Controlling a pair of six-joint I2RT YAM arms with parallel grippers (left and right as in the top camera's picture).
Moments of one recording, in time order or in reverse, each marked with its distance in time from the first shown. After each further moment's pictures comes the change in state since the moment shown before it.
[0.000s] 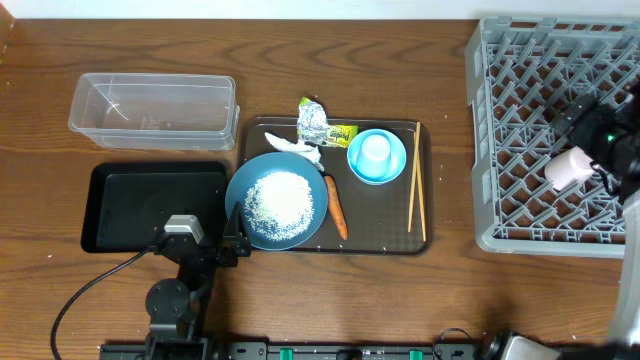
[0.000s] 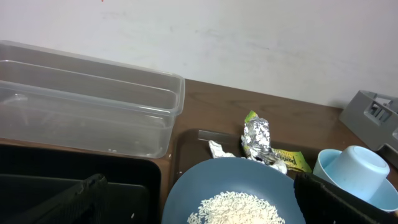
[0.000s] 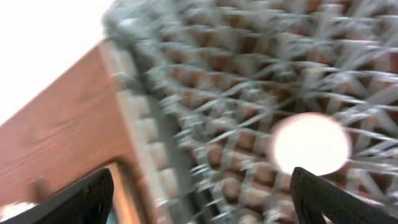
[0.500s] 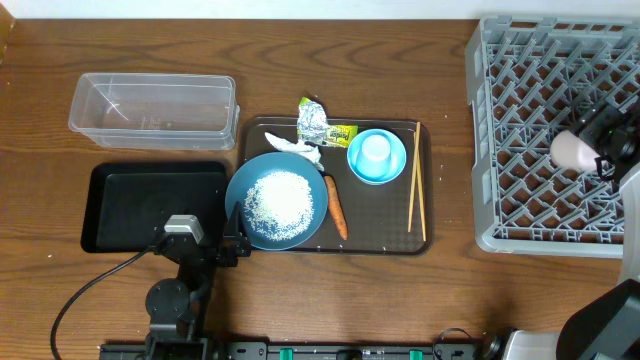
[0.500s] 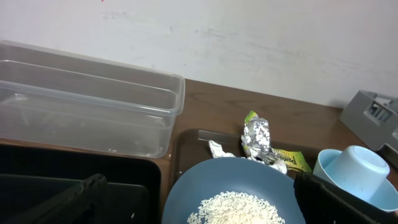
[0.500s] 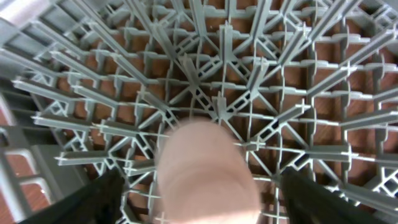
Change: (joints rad) left arm 0.000 0.000 0.000 0.000 0.000 0.000; right arm -0.029 0.174 -0.001 0.114 0.337 -0.002
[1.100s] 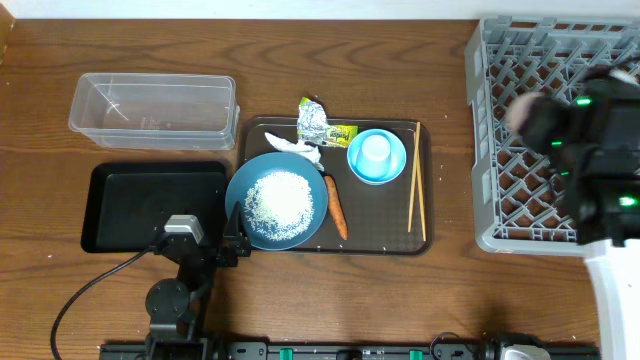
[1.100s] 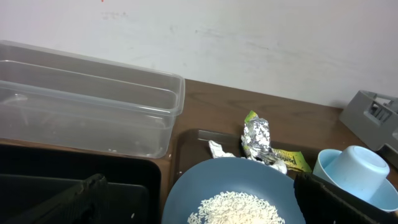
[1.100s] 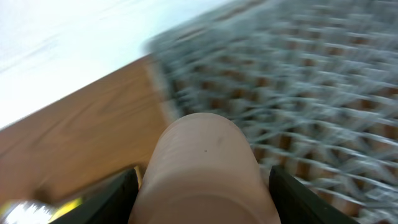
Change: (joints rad) left arm 0.000 0.000 0.000 0.000 0.000 0.000; right arm 0.325 -0.370 0.001 -0.131 0.092 0.088
